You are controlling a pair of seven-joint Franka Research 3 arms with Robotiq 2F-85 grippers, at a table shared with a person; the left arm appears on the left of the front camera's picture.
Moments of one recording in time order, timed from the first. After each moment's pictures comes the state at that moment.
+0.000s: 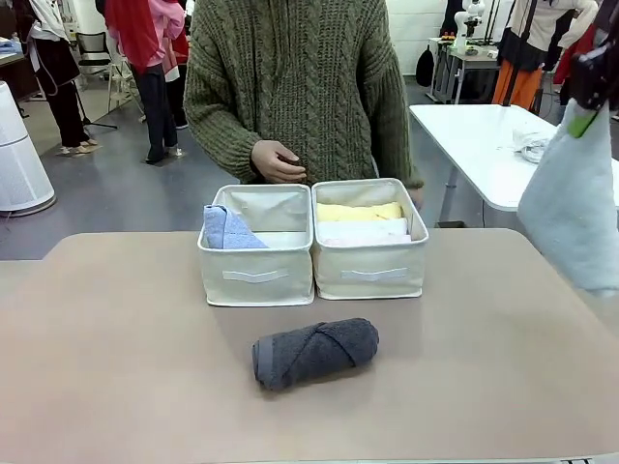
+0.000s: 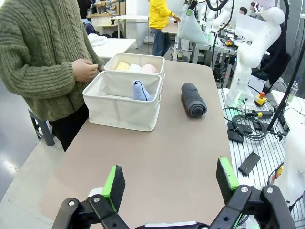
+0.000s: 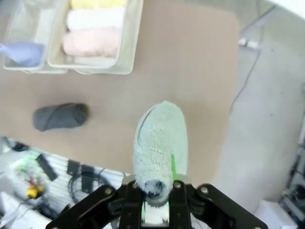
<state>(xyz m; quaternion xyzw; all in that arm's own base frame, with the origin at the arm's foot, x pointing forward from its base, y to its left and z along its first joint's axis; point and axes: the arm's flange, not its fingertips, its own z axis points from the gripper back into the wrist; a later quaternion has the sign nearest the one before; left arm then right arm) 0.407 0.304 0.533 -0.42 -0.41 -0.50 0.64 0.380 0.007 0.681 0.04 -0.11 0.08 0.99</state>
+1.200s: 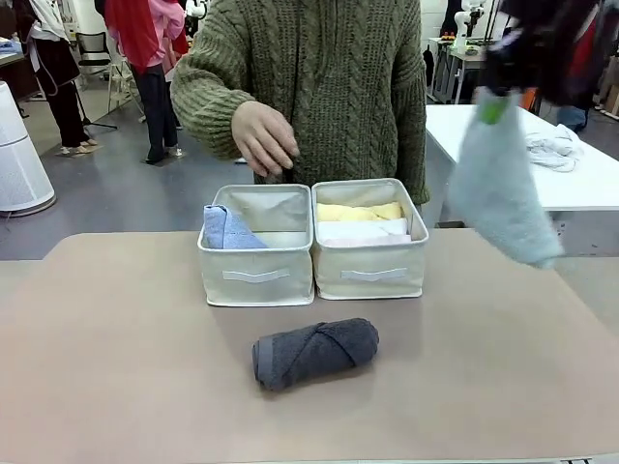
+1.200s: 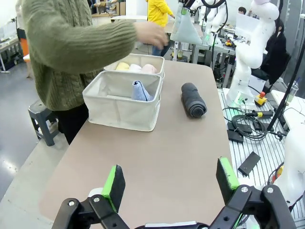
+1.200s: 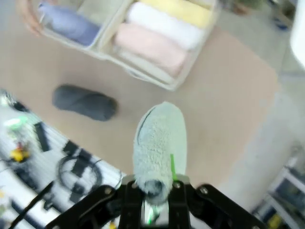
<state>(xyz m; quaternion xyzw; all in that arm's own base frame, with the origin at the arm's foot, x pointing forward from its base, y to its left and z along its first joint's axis) 0.407 0.303 0.533 -0.42 -0.41 -0.50 0.64 0.425 0.154 0.693 0.04 -0.09 0.29 0.95</state>
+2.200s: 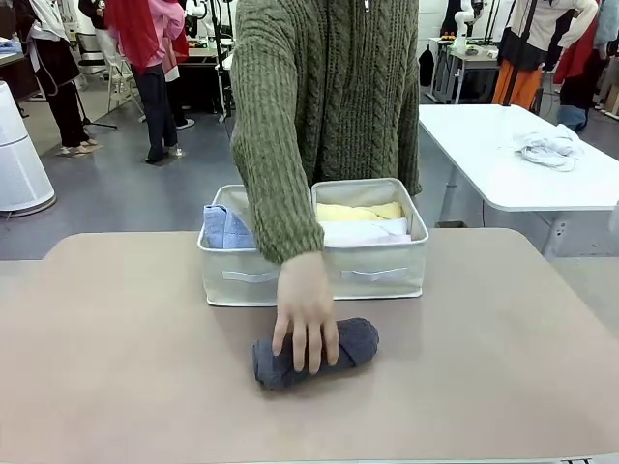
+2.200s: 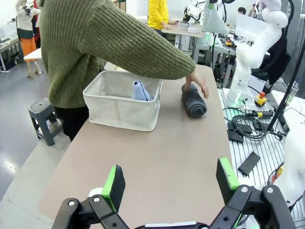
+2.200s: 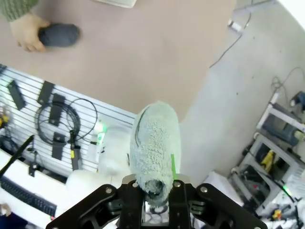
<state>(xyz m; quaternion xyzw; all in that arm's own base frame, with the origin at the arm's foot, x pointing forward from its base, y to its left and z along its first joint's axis) 0.407 0.304 0.532 -0.42 -0.41 -0.50 0.64 0.293 0.034 0.741 -0.06 -0.02 0.22 0.97</state>
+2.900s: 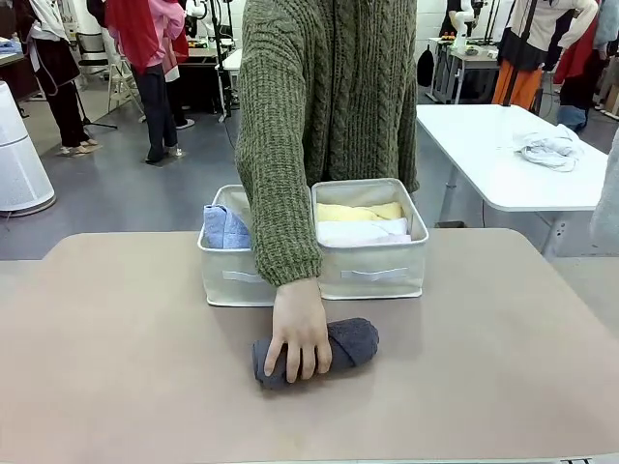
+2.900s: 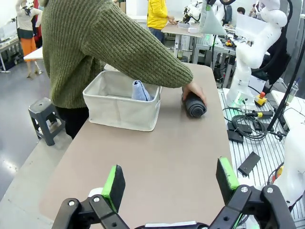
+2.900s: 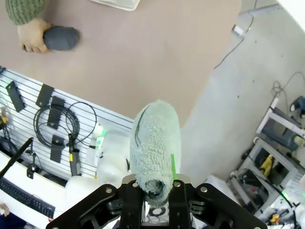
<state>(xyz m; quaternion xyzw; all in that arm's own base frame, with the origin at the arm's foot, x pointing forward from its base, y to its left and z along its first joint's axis) 0.407 0.304 0.532 -0.42 -0.41 -0.50 0.64 0.303 0.035 0.735 -0.06 -0.02 0.22 0.97</state>
